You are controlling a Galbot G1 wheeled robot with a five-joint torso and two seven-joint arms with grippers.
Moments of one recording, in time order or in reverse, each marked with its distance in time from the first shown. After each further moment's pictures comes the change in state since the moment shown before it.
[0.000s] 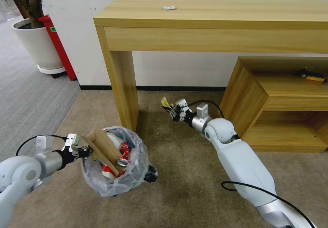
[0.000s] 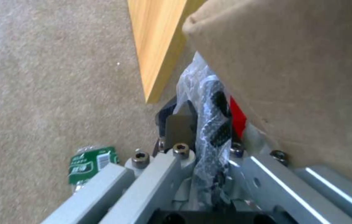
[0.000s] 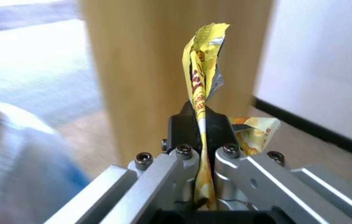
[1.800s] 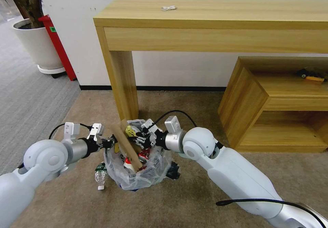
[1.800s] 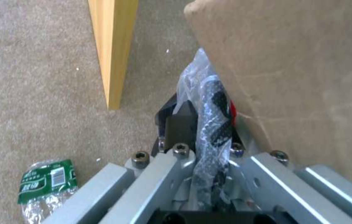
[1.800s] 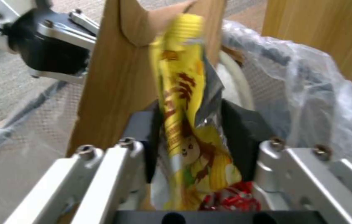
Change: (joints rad) left arm -0.198 0.078 0.245 -0.066 -0.208 0.000 -0.218; right arm 0.032 -0.103 -0.324 0.245 0.268 -0.319 0.244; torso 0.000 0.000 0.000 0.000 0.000
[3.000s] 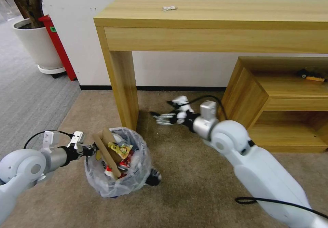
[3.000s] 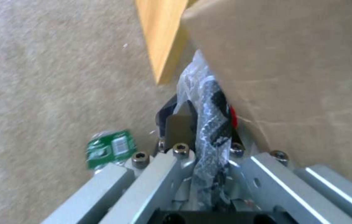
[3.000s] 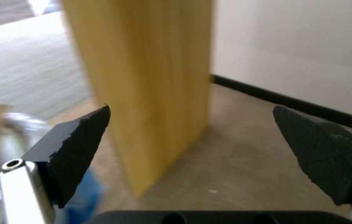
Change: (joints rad) left arm 0.206 0.005 -0.220 0.126 0.257 0.000 0.306; right arm -0.205 -0.151 0.350 0.116 0.014 0.197 0.141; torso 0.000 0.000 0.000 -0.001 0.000
